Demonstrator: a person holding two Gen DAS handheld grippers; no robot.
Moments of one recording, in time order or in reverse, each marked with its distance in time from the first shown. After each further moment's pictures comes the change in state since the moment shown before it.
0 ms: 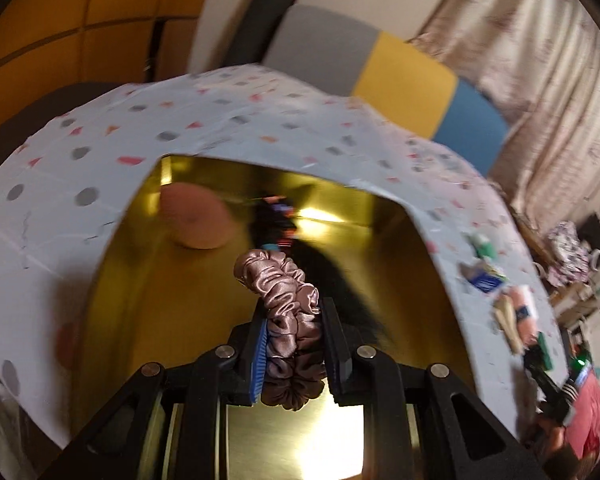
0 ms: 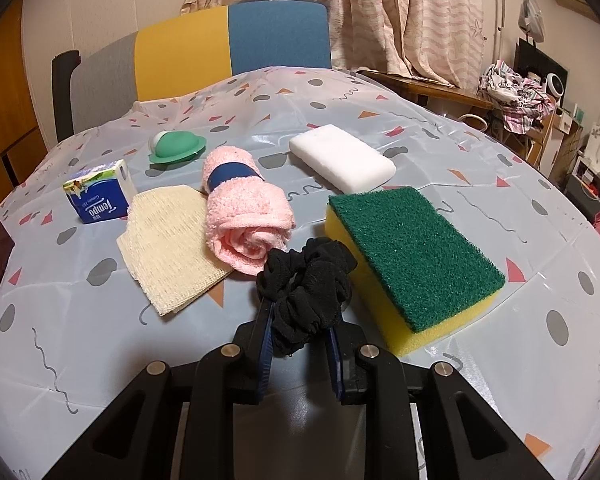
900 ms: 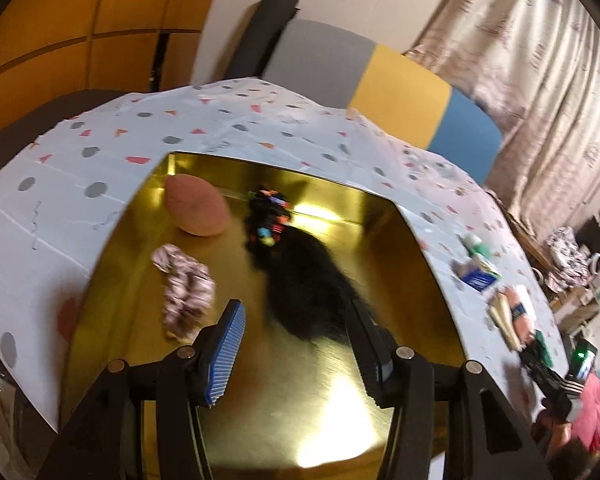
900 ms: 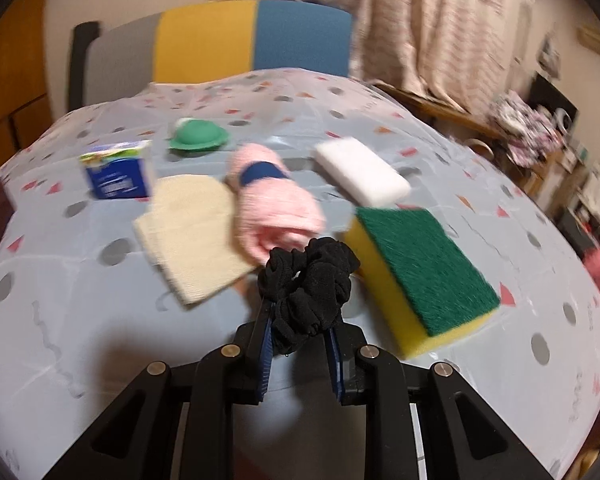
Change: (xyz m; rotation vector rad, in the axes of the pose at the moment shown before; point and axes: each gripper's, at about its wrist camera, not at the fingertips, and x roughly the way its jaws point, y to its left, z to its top) left arm -0.022 -0.015 -0.030 0.010 -0.068 -0.042; right arm -0.015 0.029 0.000 -0.147 -0.013 -0.026
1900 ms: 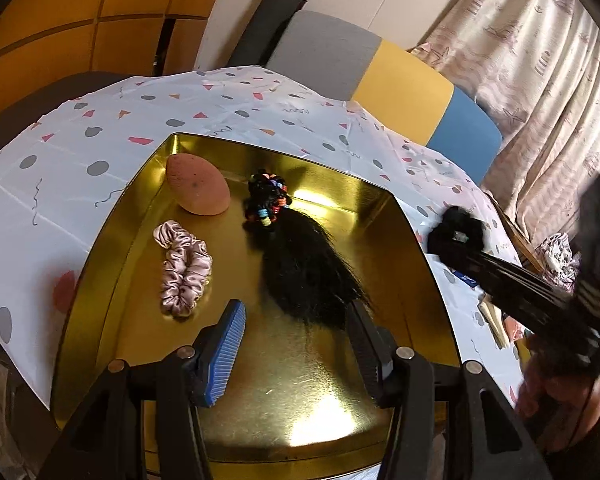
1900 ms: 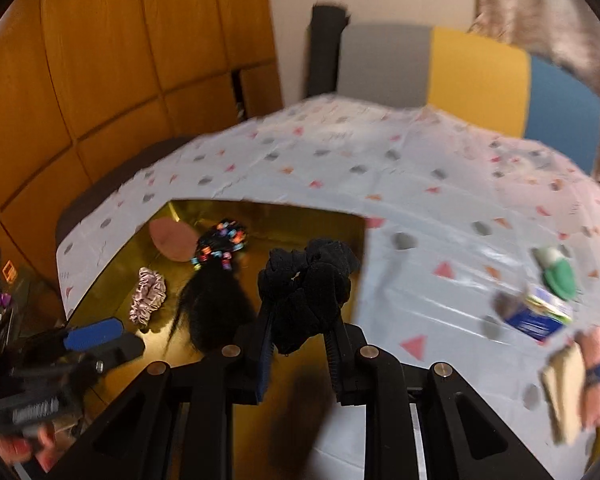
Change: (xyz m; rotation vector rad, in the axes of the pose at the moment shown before) left arm -0.006 0.007 -0.007 -0.051 0.036 0.000; right arm -0.084 0.300 0.076 -0.378 0.039 0.655
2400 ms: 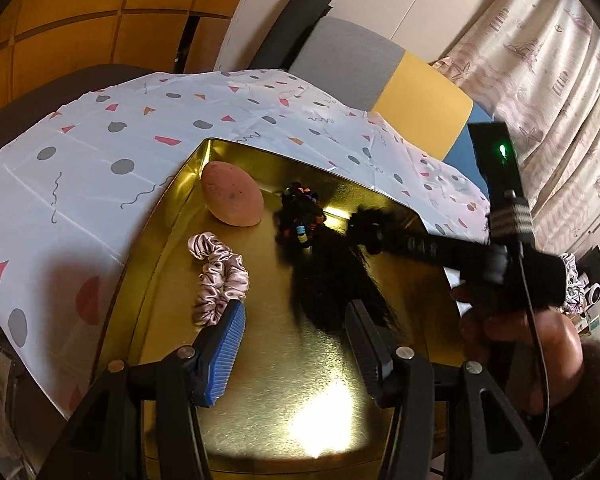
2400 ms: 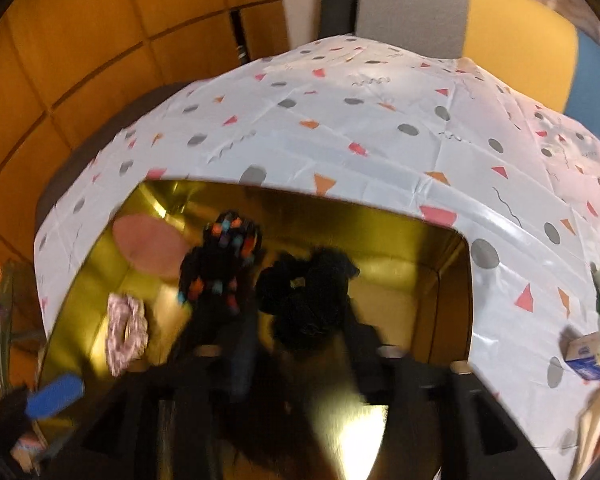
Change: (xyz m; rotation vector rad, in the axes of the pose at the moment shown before) left arm -0.001 0.024 0.011 -0.061 -0.015 0.029; right arm 0.098 0.018 0.047 0.026 0.180 0.004
